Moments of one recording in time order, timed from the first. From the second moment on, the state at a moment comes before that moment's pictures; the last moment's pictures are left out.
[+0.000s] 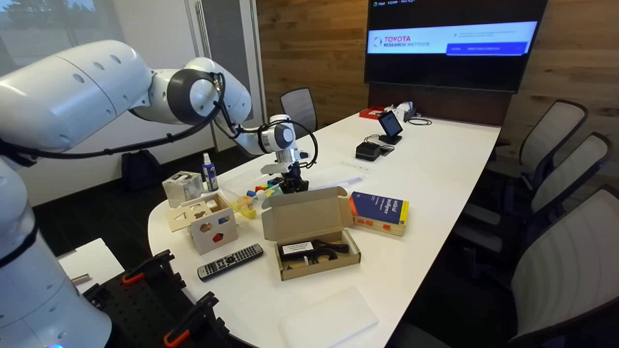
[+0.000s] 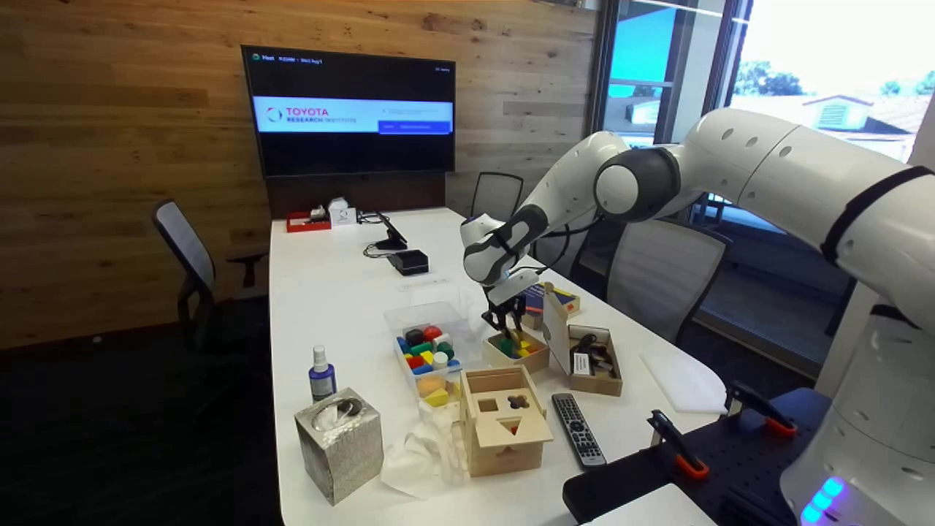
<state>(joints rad) 0.23 1.22 -0.06 -1.10 -0.28 2.10 0.30</state>
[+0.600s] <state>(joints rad) 0.23 1.16 -0.06 -1.16 -0.28 2.16 0.30</state>
